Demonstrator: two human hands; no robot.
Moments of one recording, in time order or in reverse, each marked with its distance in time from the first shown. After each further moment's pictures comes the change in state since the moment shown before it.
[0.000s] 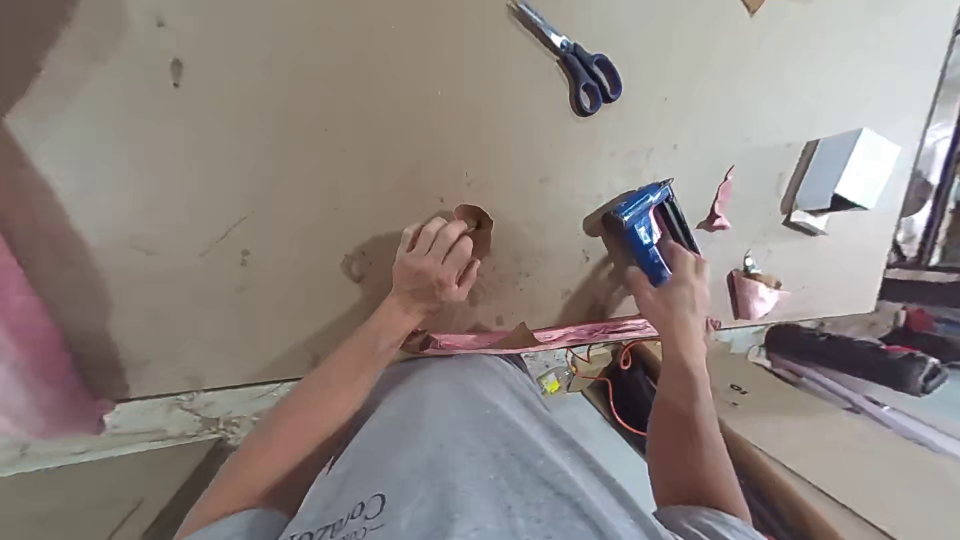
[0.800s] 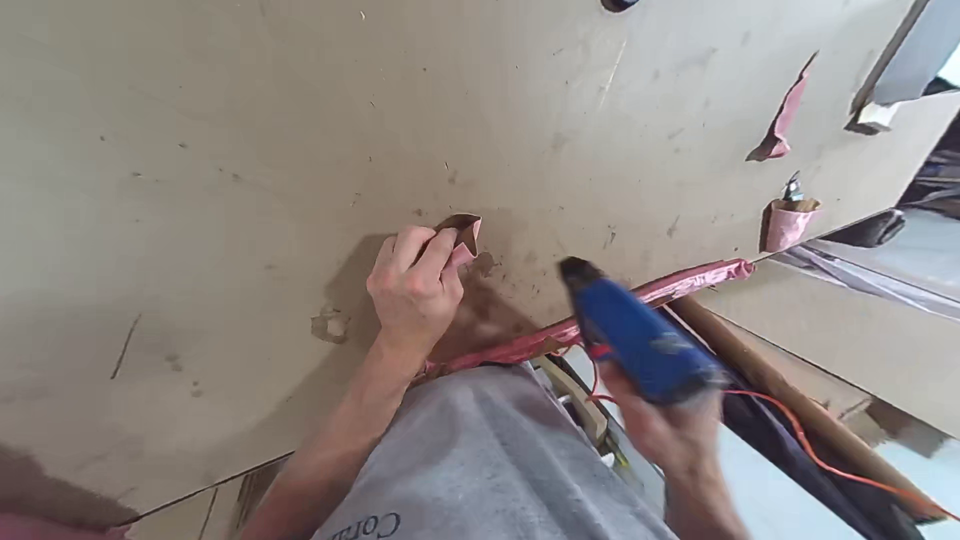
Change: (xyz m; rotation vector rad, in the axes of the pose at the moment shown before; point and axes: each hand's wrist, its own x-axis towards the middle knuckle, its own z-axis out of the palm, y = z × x) left_hand 0.034 -0.019 0.014 -0.267 -0.181 -0.372; right_hand -0.112 -0.159 -0.029 0.475 -0.119 0.067
